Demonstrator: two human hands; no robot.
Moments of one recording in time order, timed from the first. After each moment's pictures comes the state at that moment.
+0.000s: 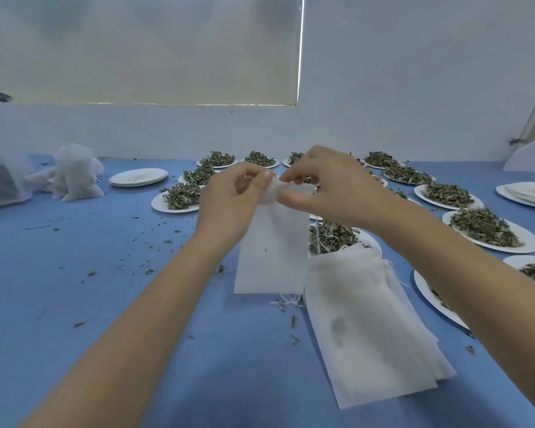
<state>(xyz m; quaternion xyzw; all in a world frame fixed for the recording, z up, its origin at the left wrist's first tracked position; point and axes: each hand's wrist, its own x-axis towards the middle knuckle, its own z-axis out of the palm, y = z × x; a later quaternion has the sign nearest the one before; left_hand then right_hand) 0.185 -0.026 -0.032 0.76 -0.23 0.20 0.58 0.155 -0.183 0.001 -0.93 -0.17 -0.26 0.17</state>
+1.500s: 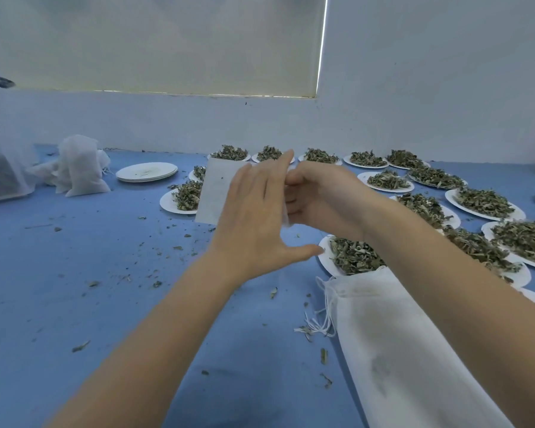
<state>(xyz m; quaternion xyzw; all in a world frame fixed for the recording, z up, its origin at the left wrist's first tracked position) 0.218 -0.017 -0.053 0.85 -0.36 0.31 0.23 0.212 -0.150 -0.008 -0.68 -0.18 0.13 0.70</state>
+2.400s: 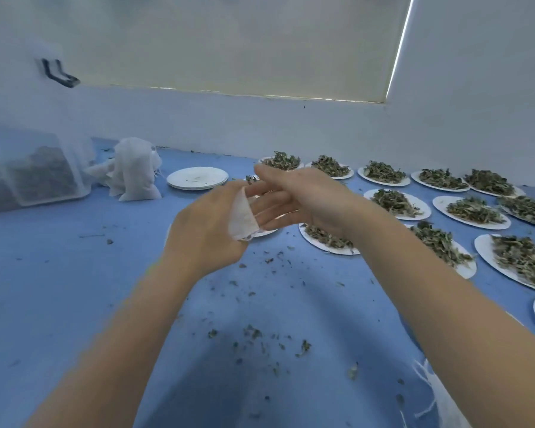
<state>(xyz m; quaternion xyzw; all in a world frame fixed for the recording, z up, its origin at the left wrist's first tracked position) 0.330 0.109 -0.065 0.91 -0.16 0.31 0.22 0.337 -0.065 -0.001 -0.76 -0.18 0.15 0.60</state>
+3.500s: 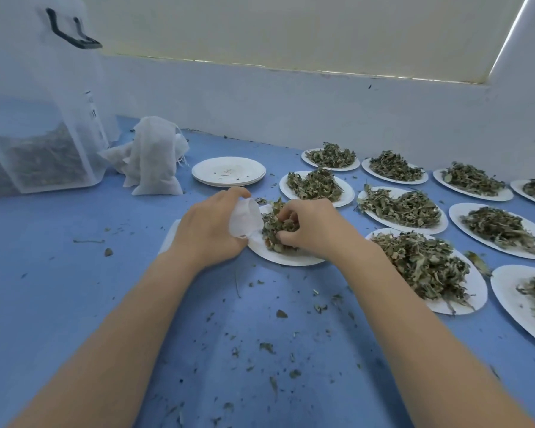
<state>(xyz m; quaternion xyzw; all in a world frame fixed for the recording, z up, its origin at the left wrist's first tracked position) 0.459 0.166 -0.121 0.95 -0.06 0.21 0.21 0.479 -0.015 -0.090 -0.96 -0.20 -0.02 0.20</state>
